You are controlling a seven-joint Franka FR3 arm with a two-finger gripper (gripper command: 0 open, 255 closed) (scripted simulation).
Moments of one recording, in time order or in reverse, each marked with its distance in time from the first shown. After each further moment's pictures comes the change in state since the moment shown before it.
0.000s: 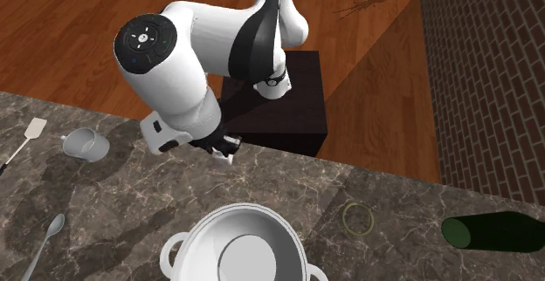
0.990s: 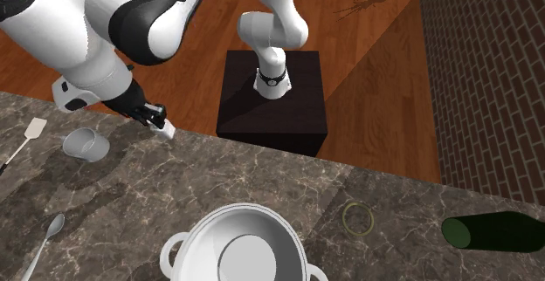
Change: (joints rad) arm -0.146 0.025 -0.230 0.042 -0.042 -0.005 -0.364
